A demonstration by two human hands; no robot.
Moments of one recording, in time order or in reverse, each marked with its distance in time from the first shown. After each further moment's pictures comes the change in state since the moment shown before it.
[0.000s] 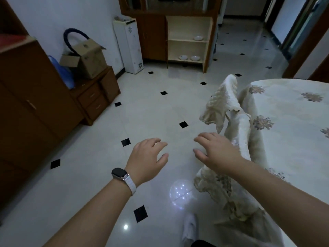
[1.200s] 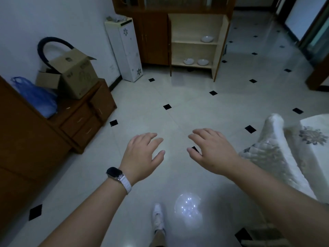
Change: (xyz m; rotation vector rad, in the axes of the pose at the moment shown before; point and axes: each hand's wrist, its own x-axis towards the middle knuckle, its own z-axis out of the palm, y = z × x) left_hand 0.442 -0.225 0.038 0.070 0.117 0.082; right_hand 0.474 0.110 0.014 -0.003 0.037 -0.014
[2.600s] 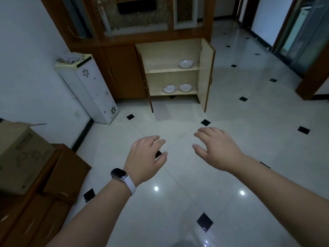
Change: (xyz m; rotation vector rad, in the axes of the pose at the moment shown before) left_hand 0.623 -0.200 0.158 -0.067 -0.072 0.186; right_hand 0.557 0.292 -0.011 -0.010 0.038 0.235
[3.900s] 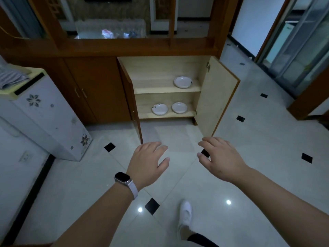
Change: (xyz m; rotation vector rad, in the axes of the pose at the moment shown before) left_hand 0.478 -0.357 0.137 -0.089 -0.117 0.133; right_hand 0.553 0.069 0.066 -0.066 -0.079 0.215
